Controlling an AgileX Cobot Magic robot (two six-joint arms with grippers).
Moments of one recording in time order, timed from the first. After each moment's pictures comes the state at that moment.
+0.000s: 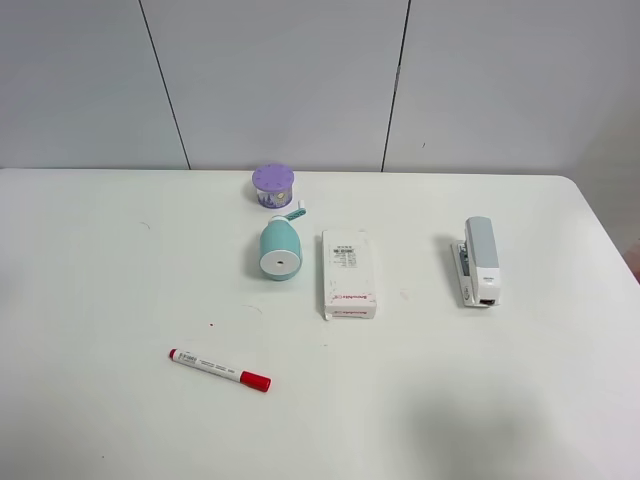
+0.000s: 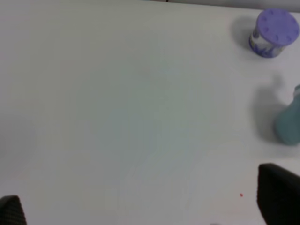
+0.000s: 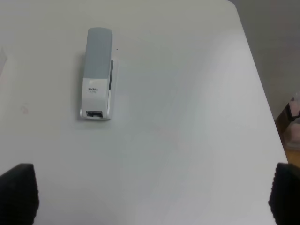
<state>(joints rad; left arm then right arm) -0.04 0.95 -1.04 0.02 0.95 -0.16 -0.06 0.00 -0.49 0.00 1.07 -0.01</state>
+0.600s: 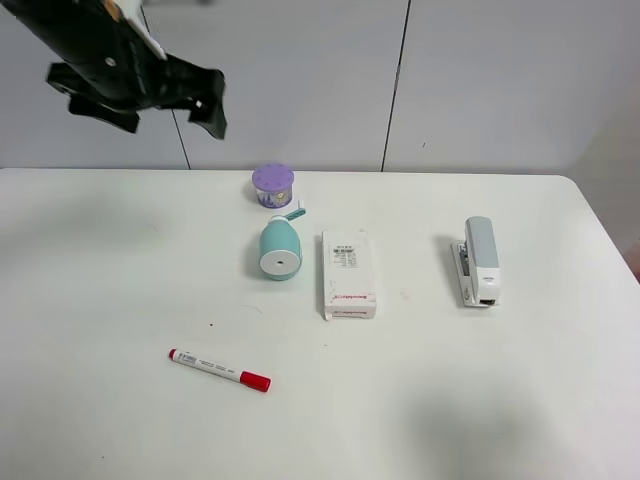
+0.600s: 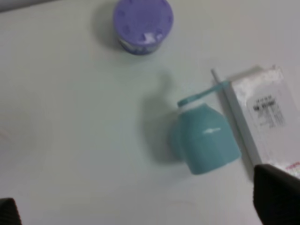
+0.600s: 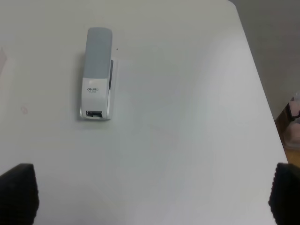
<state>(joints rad) -0.49 1.65 -1.50 0.08 0.97 -0.28 -0.06 0.00 -0.49 0.00 1.07 -0.01</state>
